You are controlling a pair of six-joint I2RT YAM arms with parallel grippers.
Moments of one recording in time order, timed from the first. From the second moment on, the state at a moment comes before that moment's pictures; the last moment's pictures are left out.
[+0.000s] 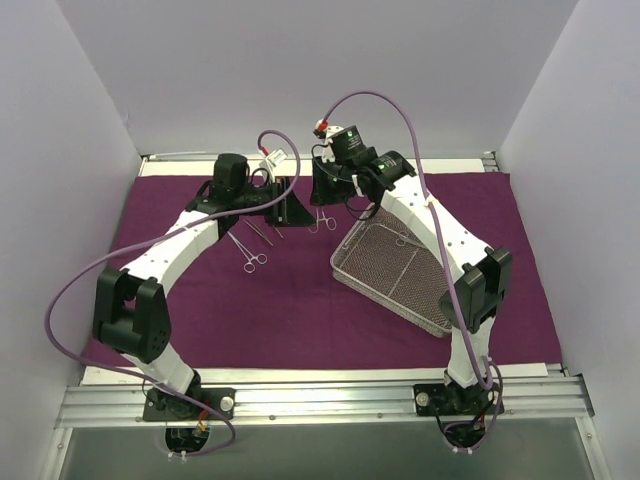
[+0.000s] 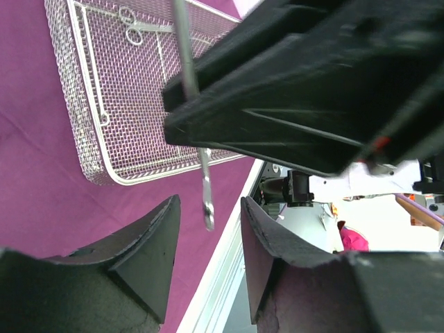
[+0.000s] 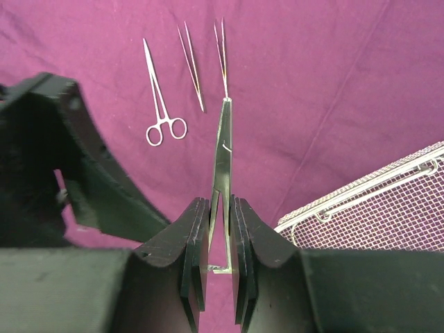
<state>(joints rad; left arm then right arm) -0.36 1.63 1.31 -0.18 0.91 -0.58 0.62 1.89 1.97 -0.82 -0.10 0.33</state>
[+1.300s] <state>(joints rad) 0.05 1.39 0.89 -0.41 0.52 -0.60 0.30 1.78 1.80 -0.84 -0.12 0.45</state>
